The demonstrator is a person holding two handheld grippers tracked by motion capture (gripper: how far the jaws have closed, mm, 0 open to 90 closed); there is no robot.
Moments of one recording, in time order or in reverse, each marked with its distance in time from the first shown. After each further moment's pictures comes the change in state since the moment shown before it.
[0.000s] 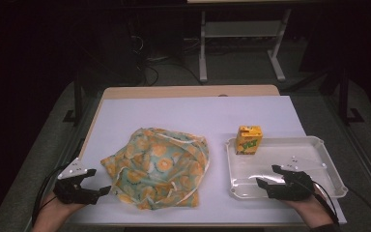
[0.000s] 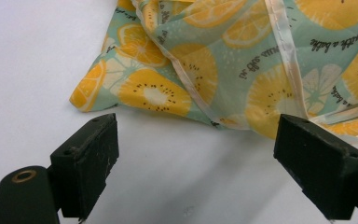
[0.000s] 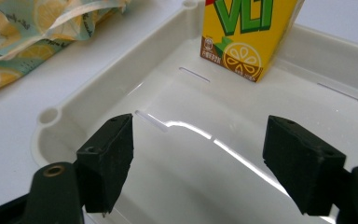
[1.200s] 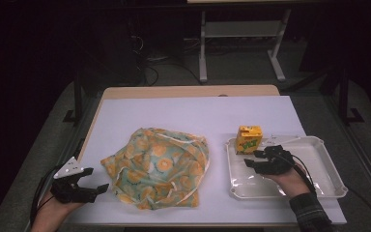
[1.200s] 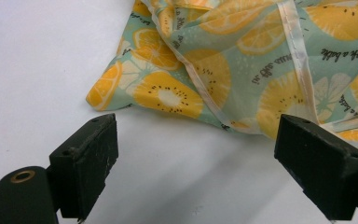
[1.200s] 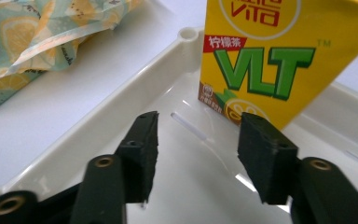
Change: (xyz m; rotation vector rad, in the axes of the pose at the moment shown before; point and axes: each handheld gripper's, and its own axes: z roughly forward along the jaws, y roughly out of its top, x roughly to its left) left arm 0.004 -0.001 -0.005 -0.022 0.026 -0.031; right arm -0.016 0.050 0.048 0.085 0.068 -0.027
